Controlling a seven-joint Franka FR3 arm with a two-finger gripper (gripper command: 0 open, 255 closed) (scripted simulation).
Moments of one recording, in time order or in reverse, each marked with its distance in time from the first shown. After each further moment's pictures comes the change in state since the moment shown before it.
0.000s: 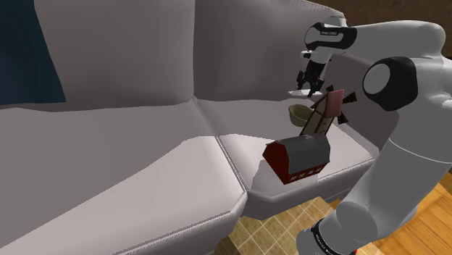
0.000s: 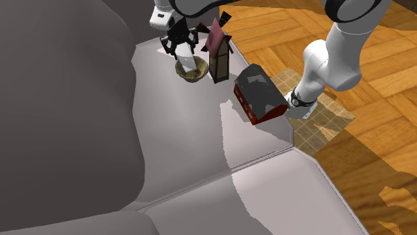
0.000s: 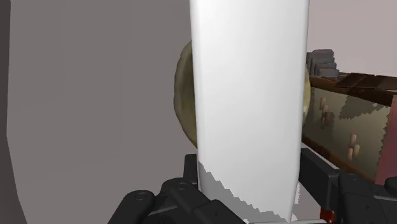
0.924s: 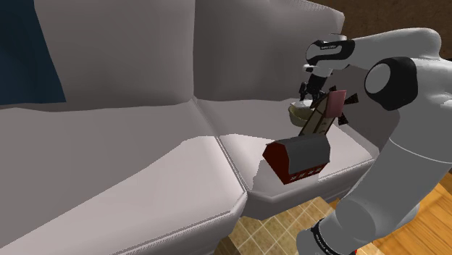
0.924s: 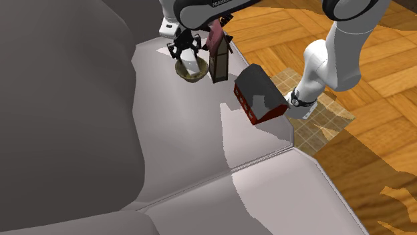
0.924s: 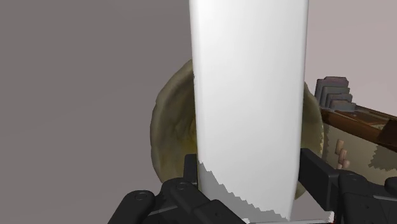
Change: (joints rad) arm -0.035 -0.001 -0.021 -0.150 0.001 0.149 -0.064
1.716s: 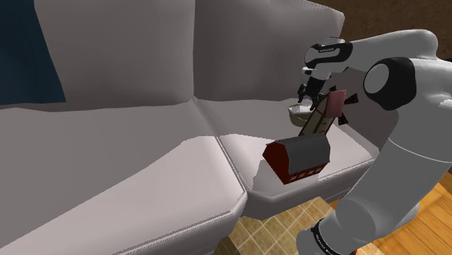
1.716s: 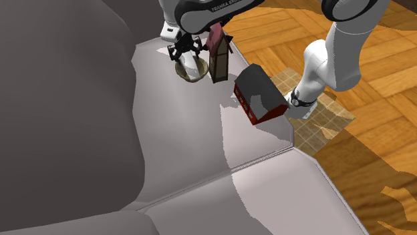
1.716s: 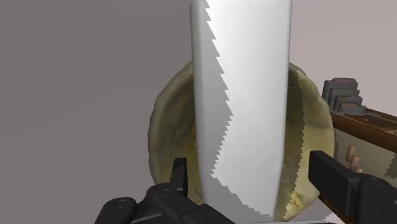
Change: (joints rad) arm -0.001 0.007 0.001 -0.027 0.004 0.034 -0.003
